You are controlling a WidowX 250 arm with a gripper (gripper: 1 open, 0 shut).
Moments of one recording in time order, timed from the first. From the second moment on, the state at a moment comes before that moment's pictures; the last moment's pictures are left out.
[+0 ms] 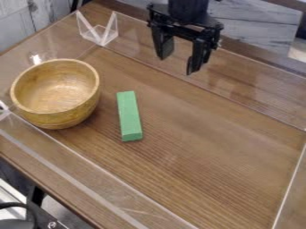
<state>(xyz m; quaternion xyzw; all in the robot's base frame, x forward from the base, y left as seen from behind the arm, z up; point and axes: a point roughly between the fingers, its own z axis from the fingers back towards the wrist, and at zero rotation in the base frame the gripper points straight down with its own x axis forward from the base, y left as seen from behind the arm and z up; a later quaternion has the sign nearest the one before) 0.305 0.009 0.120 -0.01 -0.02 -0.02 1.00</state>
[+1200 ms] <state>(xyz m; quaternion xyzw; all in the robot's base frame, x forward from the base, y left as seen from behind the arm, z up) 0.312 0.010 0.121 -0.02 -0.04 -0.01 1.00</state>
